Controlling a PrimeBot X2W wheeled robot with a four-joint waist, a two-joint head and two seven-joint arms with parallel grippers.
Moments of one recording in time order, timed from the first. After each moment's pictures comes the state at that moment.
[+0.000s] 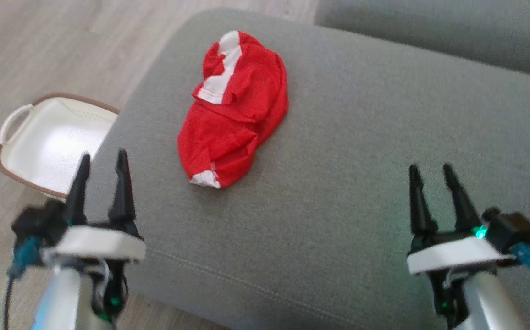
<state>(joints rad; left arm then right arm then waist) -0.10 0.06 -0.05 0.16 -0.28 -0.05 -0.26 -0.08 -0.05 0.10 0.26 0.30 0.12 -0.25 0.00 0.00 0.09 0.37</state>
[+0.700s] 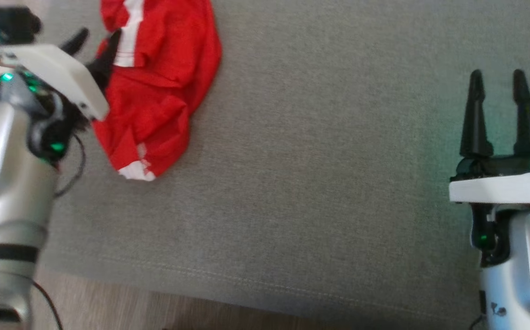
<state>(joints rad) -0.81 0.30 -0.32 0.64 -0.62 -0.12 0.20 -0.26 -0.05 -0.05 0.05 0.21 0.12 -0.17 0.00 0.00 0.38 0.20</state>
